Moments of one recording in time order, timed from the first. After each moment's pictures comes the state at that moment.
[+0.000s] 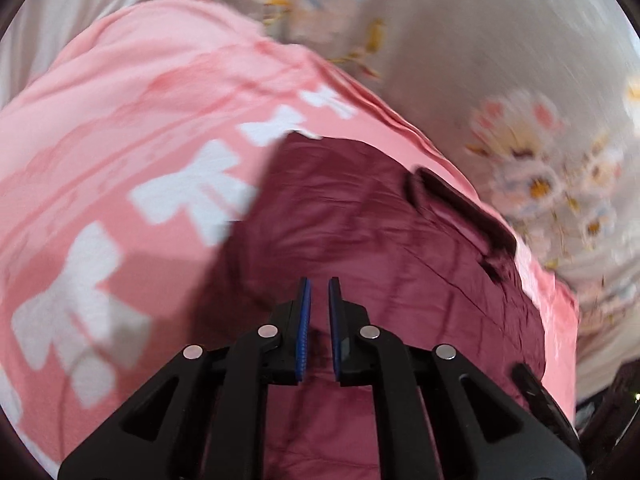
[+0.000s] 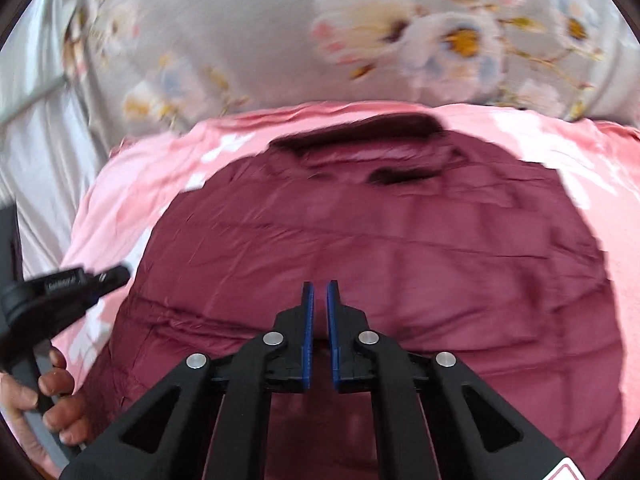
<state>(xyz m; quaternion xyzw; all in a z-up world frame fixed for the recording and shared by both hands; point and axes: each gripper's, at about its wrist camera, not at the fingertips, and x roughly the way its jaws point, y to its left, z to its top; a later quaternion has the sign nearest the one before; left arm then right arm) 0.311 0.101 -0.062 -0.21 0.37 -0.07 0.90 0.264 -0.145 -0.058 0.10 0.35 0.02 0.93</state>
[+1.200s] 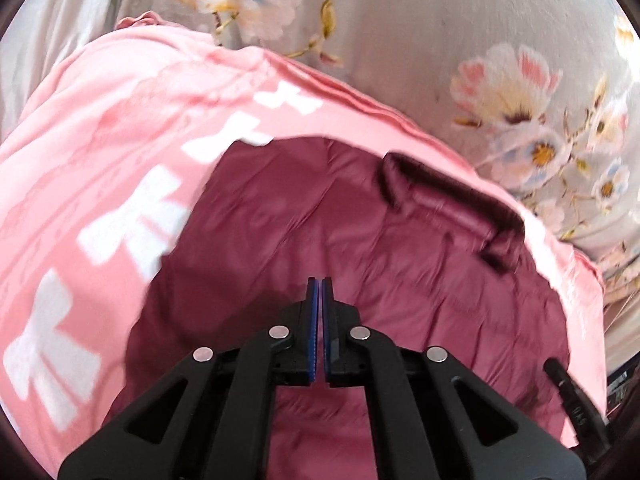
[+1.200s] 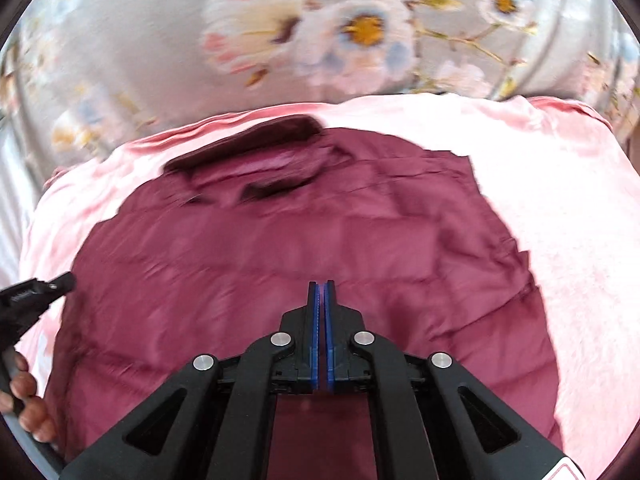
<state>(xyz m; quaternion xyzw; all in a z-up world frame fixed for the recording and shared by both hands) 0.349 0.054 -0.048 -0.15 0.37 -0.07 0.91 0.274 -0.252 -0.064 0.14 0.36 -0.10 0.92</state>
